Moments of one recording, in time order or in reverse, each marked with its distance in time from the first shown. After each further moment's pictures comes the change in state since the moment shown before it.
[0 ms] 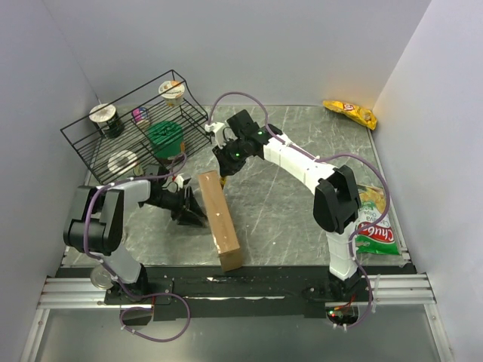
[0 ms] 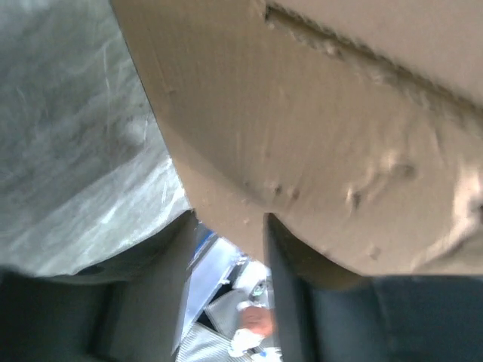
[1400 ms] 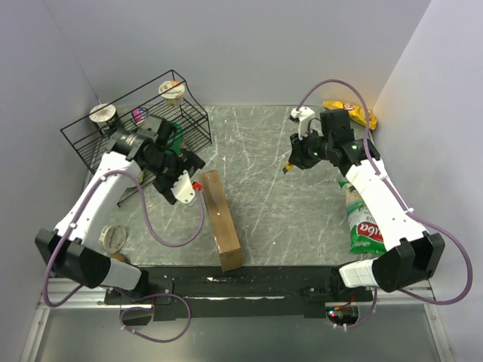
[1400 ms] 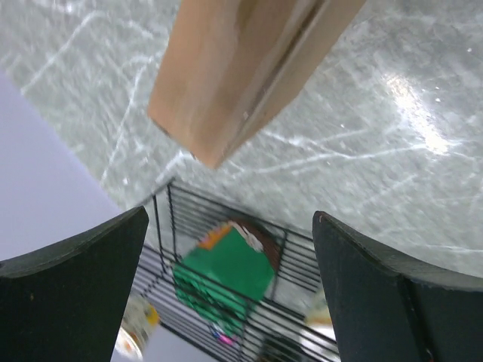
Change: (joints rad) left arm -0.235 -0.261 0.753 -0.814 -0.549 2.313; right arm -0.391 -0.663 -0.444 -0.032 0.061 -0.048
